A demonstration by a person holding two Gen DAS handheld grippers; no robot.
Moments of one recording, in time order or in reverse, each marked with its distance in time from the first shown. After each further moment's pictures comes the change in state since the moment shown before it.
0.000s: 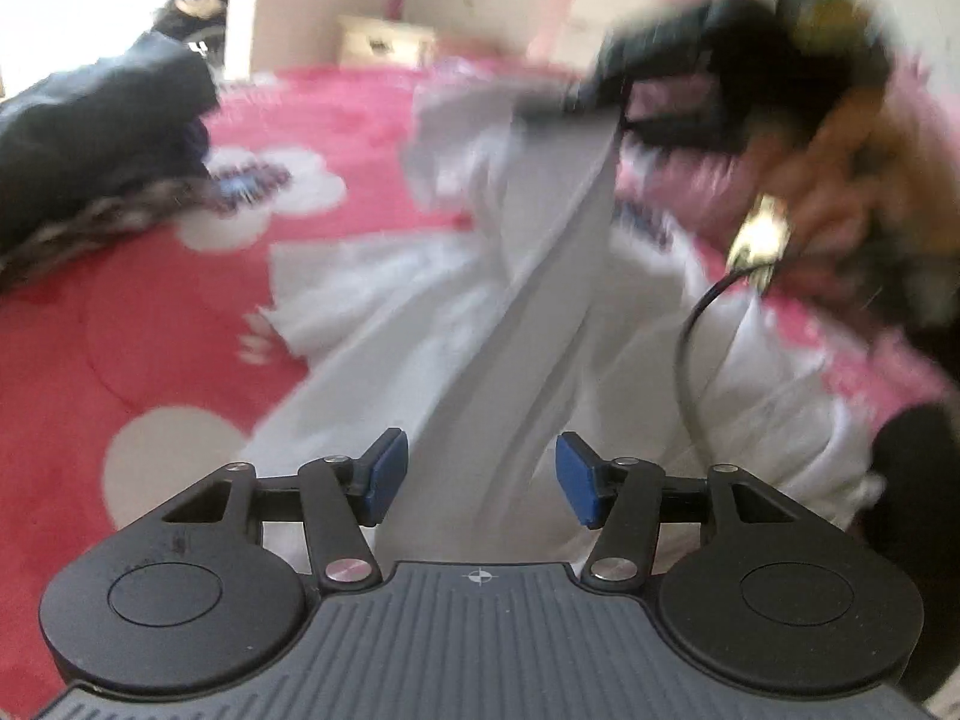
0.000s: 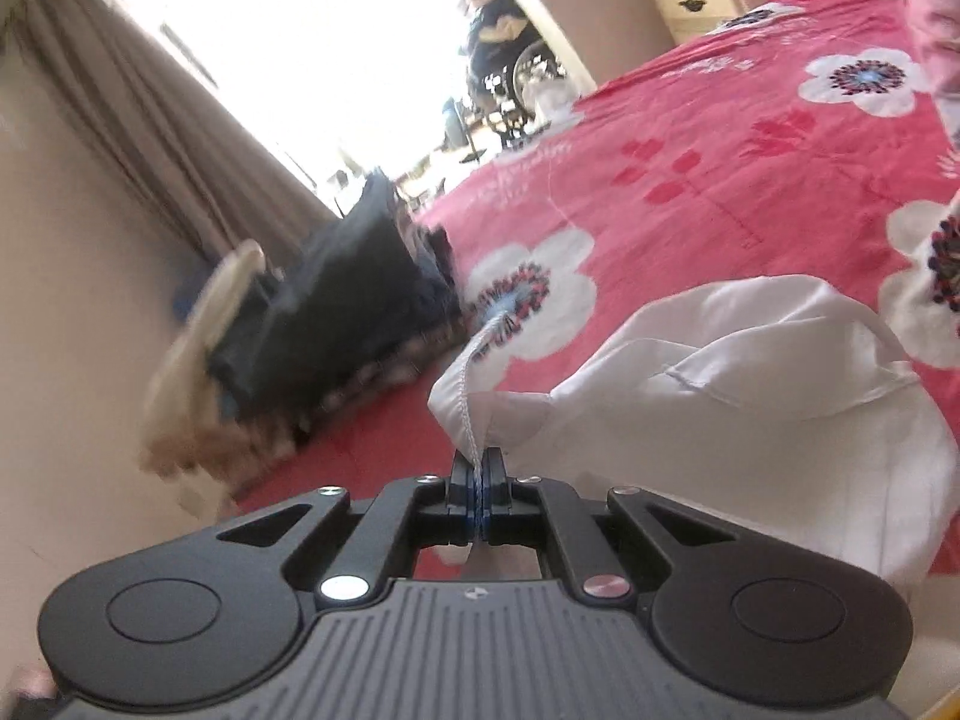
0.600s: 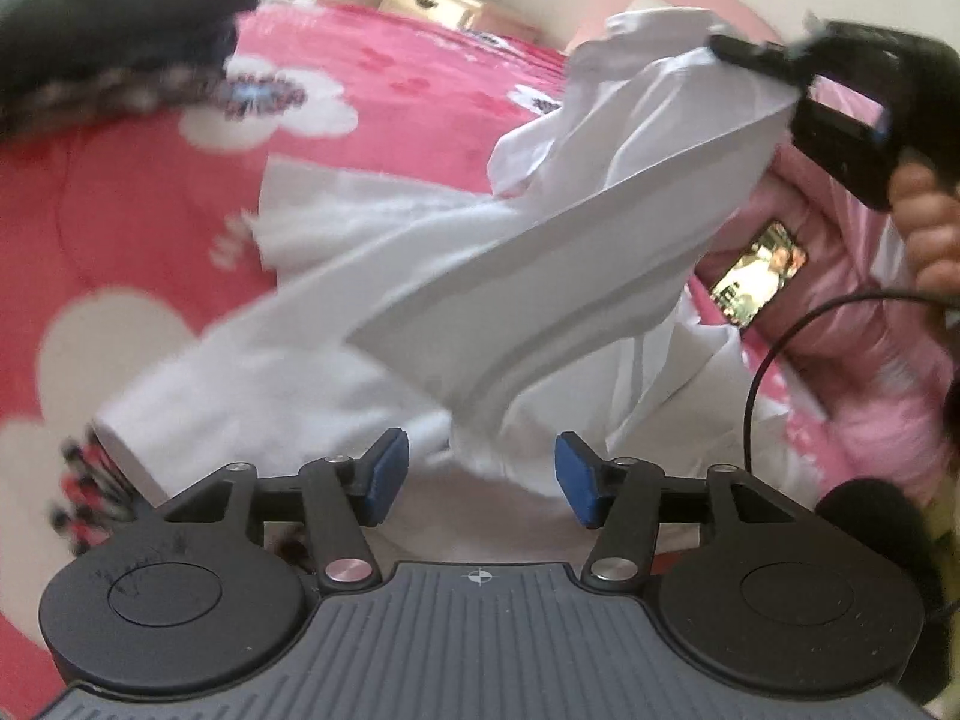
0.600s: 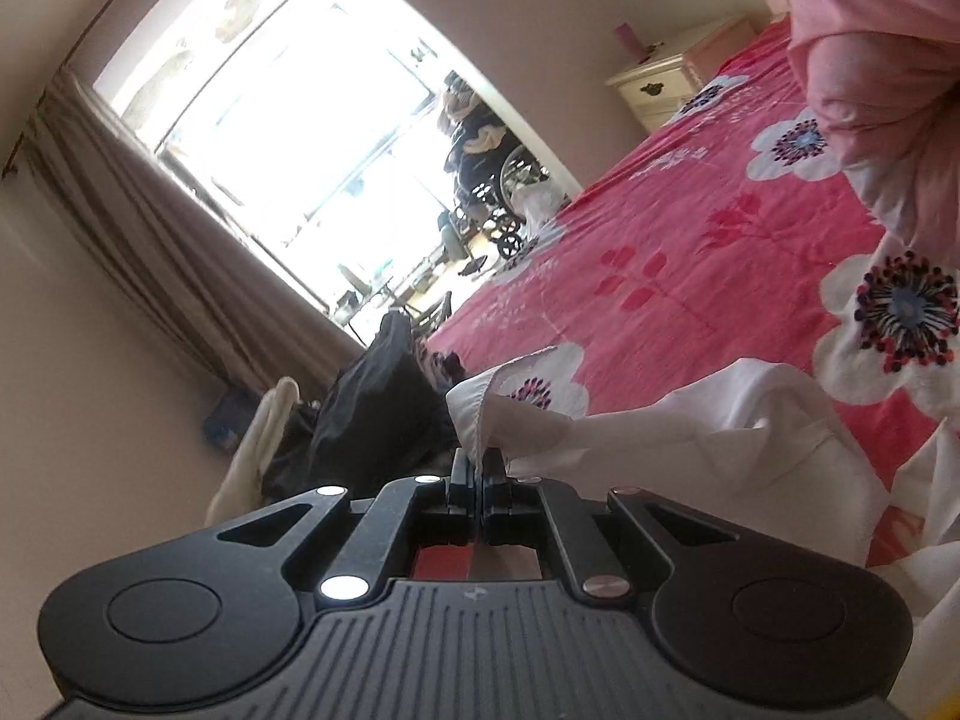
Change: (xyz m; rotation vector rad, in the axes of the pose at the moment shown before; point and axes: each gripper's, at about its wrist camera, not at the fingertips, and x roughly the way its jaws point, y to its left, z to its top) left arm 0.002 0.014 -0.014 -0.285 0.007 -0.119; right arm -0.078 -0.012 0.012 0.110 -0.206 0.033
